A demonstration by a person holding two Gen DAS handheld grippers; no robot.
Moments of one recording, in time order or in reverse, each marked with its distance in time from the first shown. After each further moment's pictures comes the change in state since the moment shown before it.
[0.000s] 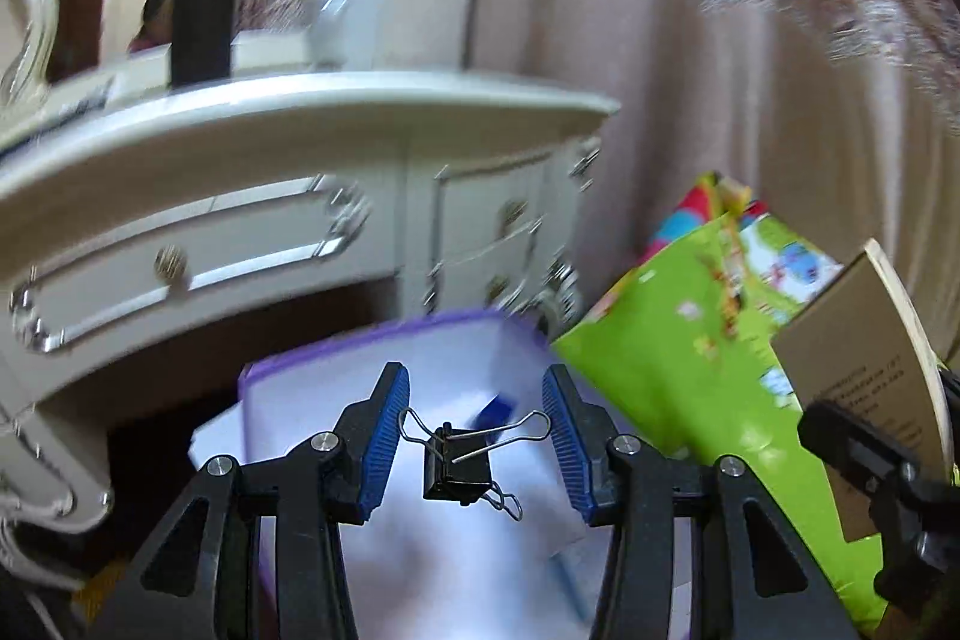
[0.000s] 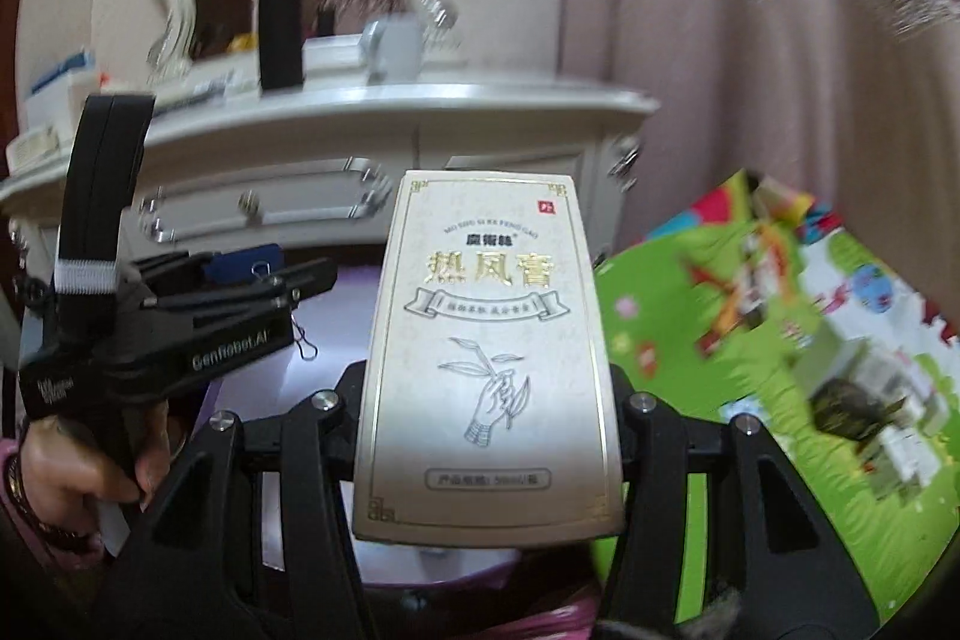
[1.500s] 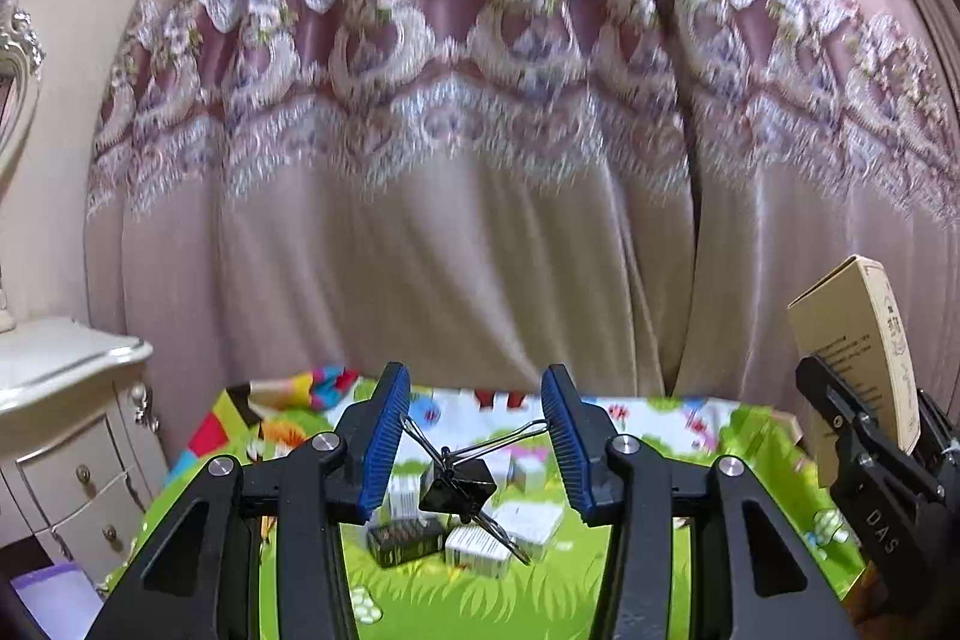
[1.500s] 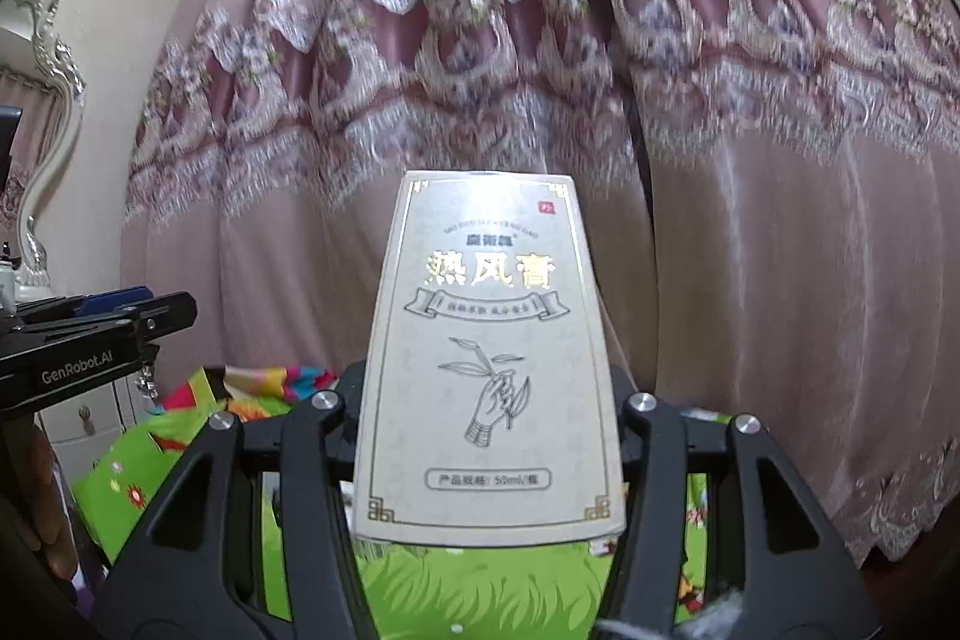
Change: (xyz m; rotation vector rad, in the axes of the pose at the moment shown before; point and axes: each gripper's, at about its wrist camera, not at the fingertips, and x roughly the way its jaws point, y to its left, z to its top) left arm -0.154 -0.345 0.023 0.360 -0.451 -0.709; right arm -0.301 -0.174 -0.078 0.266 -0.563 -1.012
